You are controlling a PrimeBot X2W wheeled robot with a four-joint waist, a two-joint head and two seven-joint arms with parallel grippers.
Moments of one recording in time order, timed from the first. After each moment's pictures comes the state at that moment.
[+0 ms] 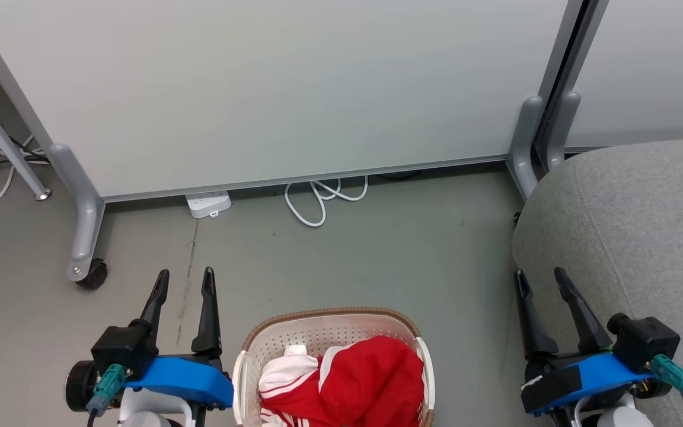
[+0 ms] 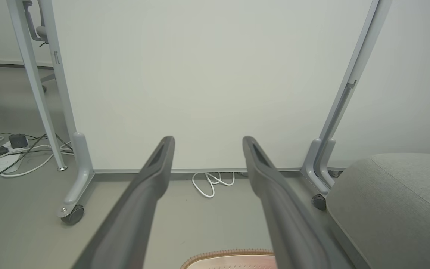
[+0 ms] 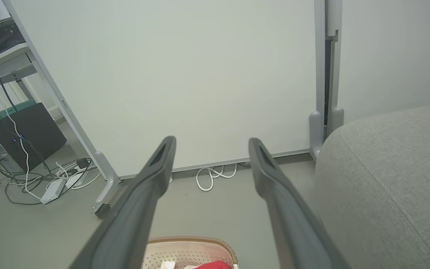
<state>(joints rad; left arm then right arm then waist) -0.10 0.05 -0.08 0.28 -0.23 -0.09 -0.22 -0.10 -0.05 0.05 0.25 0.29 0.13 -0.22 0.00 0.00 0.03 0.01</state>
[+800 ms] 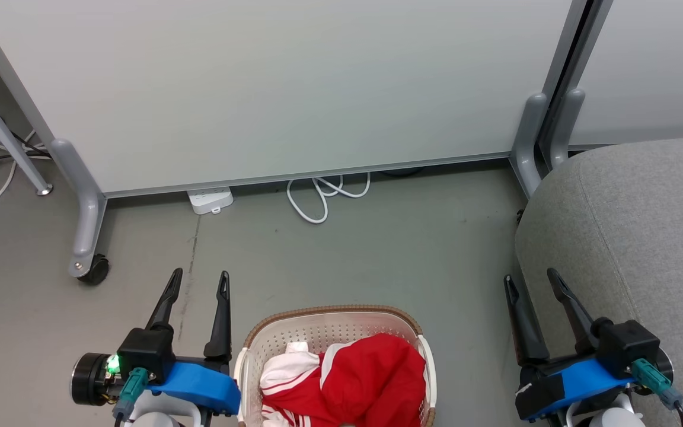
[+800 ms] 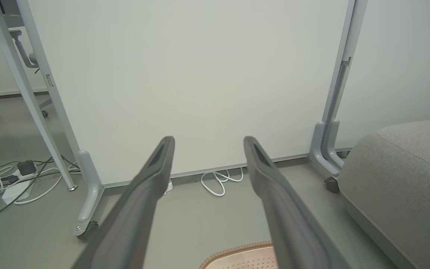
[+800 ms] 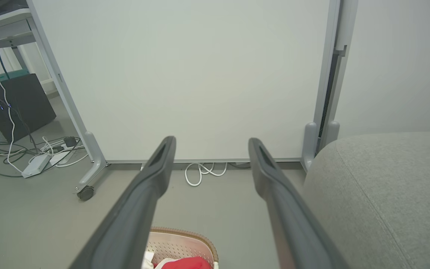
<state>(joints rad) -0.11 0.05 -0.09 0.31 -0.08 -0.10 -0.26 -0.10 -0.05 0.06 0.28 0.14 0.13 -0.26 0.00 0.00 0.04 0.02</state>
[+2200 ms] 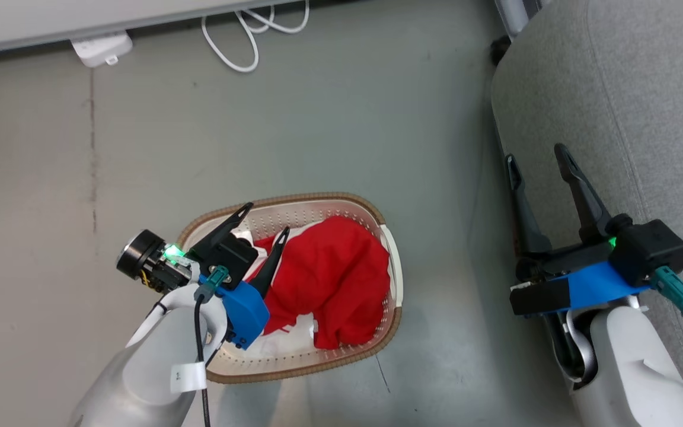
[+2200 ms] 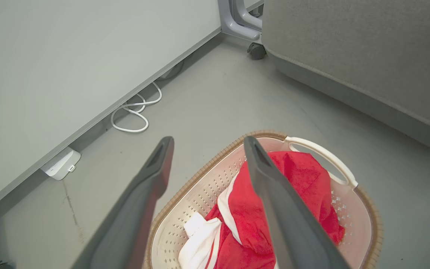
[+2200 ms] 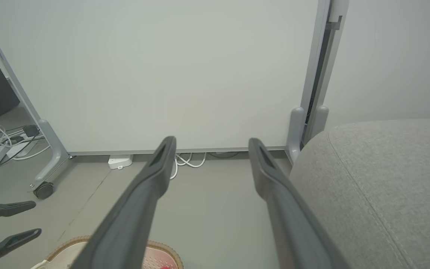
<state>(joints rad) -0.59 0.20 -0.59 0.77 -0.10 -0.13 -0.26 -0.35 -0.05 0.07 0.21 0.12 0.13 -0.26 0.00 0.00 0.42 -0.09</state>
